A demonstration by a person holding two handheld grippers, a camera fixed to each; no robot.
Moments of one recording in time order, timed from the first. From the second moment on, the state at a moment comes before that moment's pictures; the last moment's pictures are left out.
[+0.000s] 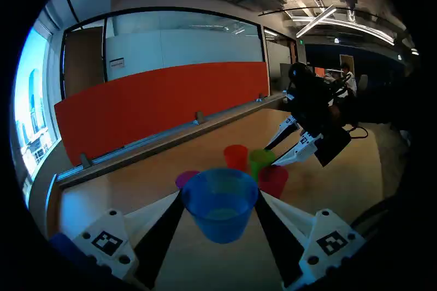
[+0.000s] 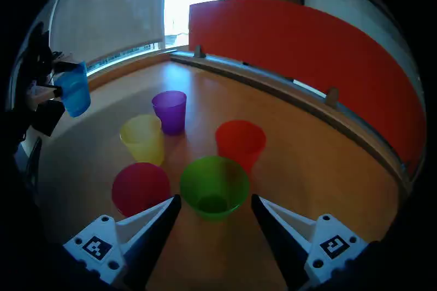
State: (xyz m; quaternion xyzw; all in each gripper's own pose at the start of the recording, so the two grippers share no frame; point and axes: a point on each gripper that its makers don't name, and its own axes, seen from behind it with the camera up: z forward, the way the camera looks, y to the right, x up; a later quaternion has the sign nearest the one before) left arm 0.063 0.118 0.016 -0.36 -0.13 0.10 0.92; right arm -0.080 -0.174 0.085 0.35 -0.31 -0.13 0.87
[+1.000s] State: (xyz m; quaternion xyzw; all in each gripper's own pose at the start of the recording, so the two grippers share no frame) left arm 0.057 0.107 0.017 -0.35 -0.13 0.10 0.92; right arm -0.088 -0.189 0.100 0.34 -0.32 -0.13 0.87
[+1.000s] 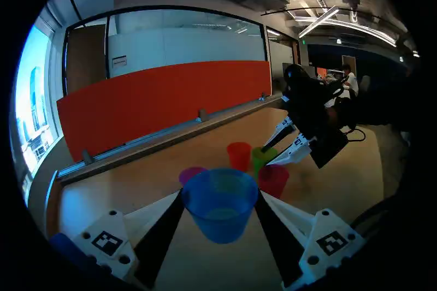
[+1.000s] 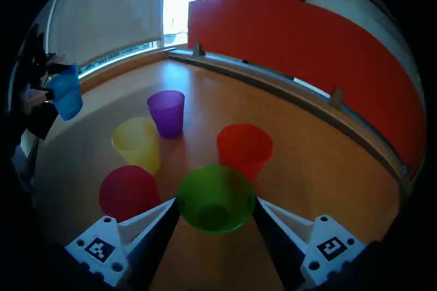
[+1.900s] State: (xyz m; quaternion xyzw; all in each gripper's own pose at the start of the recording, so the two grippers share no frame) left arm 0.066 0.108 0.011 -0.34 -0.12 0.09 0.93; right arm -0.015 -0.165 0.076 0.34 -0.25 -0.11 0.90
